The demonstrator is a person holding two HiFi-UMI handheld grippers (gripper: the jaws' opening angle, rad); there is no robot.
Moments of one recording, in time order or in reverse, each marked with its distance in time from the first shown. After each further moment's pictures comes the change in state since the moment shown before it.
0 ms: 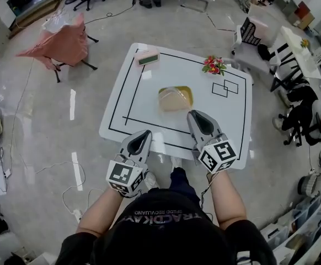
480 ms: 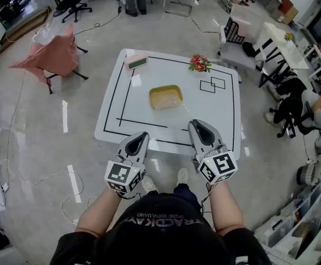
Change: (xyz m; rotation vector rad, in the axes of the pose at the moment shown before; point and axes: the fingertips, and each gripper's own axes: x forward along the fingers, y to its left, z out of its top) left arm -0.019 -0.026 0.000 0.008 -0.006 -0.074; right arm -0.074 0.027 0.015 -0.092 -0.039 -0.109
